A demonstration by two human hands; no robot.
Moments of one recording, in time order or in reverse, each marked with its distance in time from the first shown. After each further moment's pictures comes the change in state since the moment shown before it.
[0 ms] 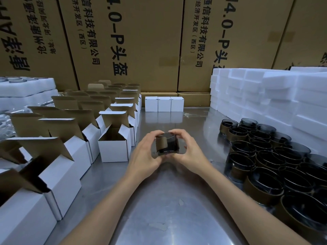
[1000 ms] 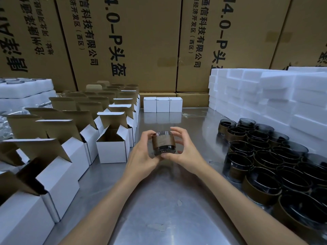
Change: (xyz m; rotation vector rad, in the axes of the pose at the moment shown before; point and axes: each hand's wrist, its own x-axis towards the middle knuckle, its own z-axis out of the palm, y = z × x) left_hand -0.001 -0.008 0.002 -0.051 0.041 -0.069; right_hand 0.000 -0.006 0.004 0.194 -0.014 0.126
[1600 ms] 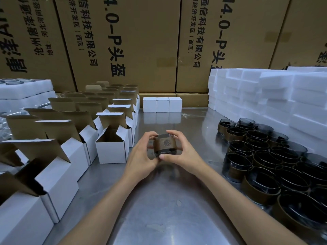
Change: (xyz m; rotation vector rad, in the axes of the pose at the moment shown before) left_hand -0.001 0.005 -0.002 -0.058 -0.043 0.016; right_hand -0.004 -0.005 -0.001 -0.026 -0.058 0.006
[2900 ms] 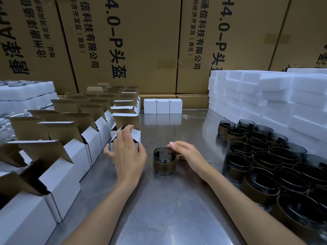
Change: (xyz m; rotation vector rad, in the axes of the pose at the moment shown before) left_hand -0.001 0.011 -0.009 0.544 0.470 -0.209; right_hand 0.005 0.013 -0.005 0.206 -0.011 0.191
